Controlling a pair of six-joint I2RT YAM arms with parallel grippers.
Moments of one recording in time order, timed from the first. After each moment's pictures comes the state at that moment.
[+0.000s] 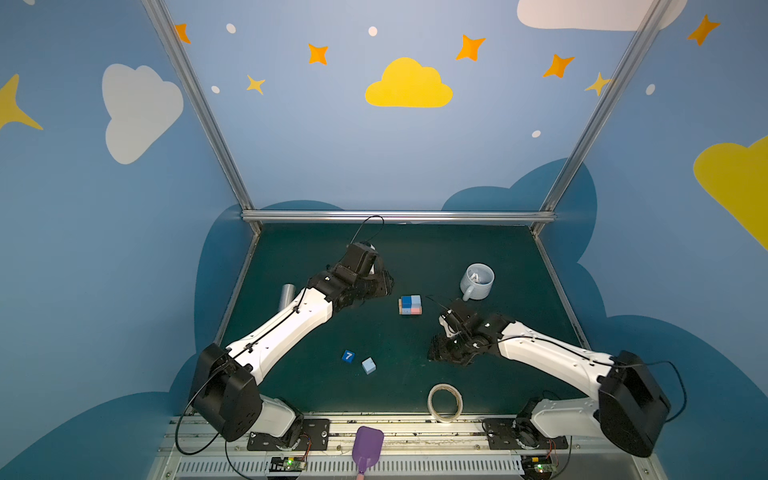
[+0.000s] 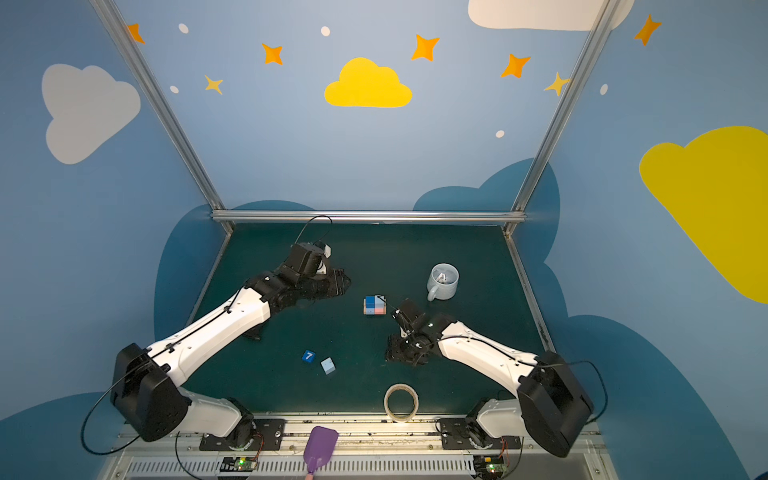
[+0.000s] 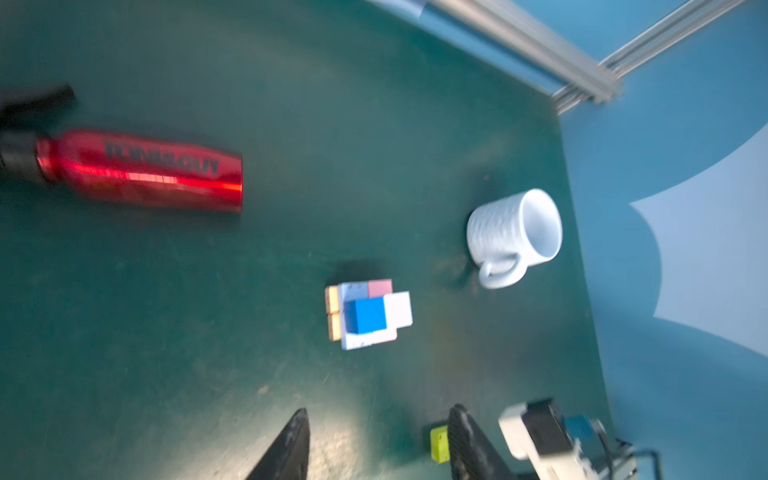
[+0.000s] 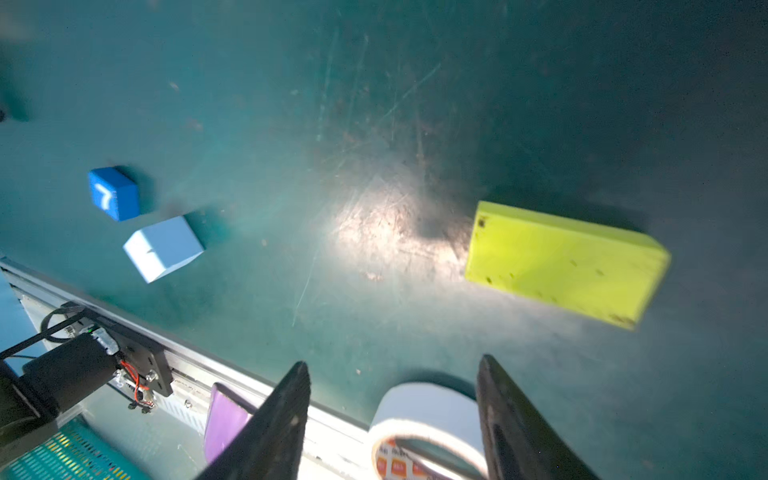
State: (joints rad) left arm -0.58 1.44 1.22 -0.52 0.07 -0.68; right arm 0.82 1.28 0.81 -0.74 -0.17 0.80
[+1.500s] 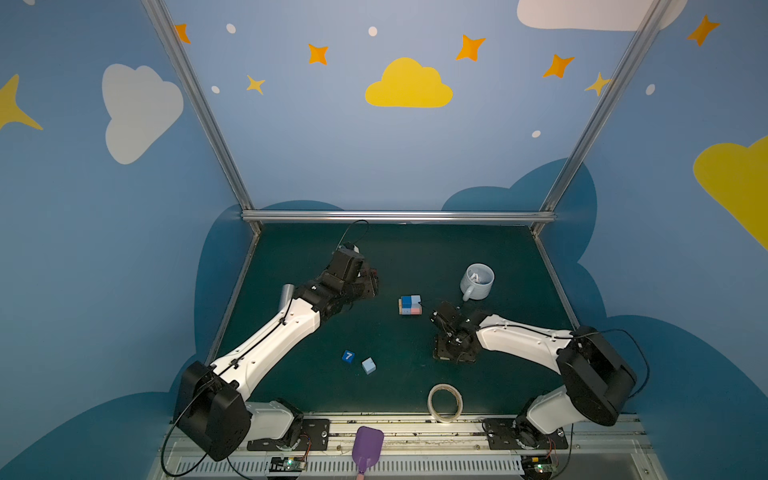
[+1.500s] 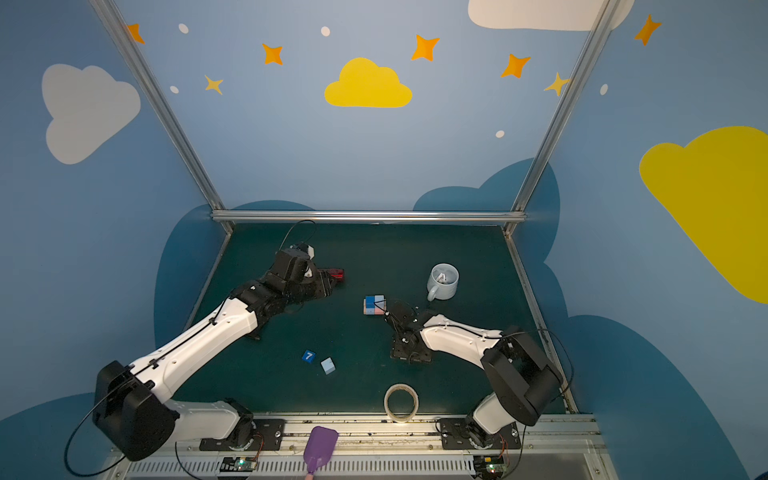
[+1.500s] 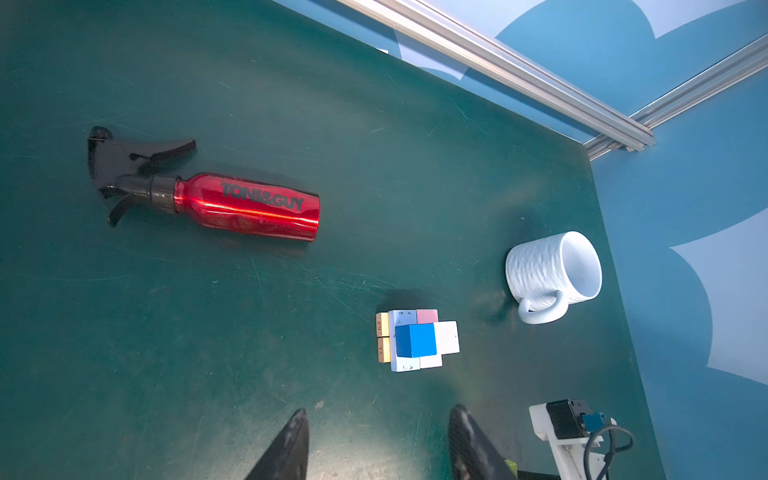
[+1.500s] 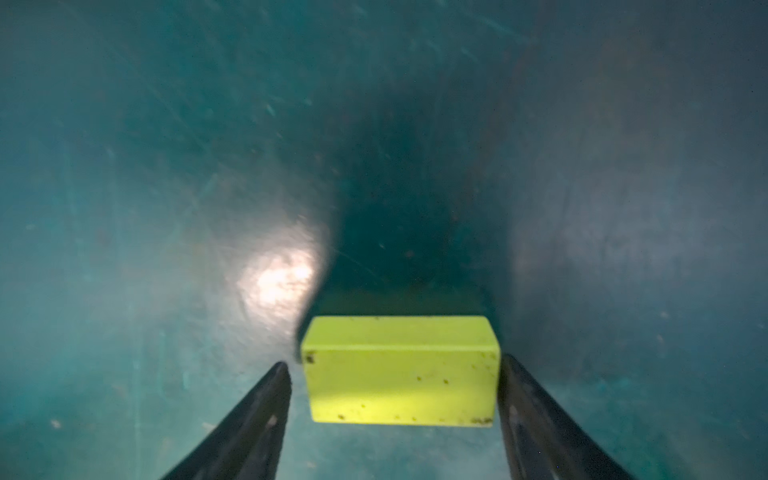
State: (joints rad) left arm -0.53 1.33 1.11 -0.49 -0.03 -0.65; right arm 0.81 1.53 0.83 -0.71 0.09 0.88
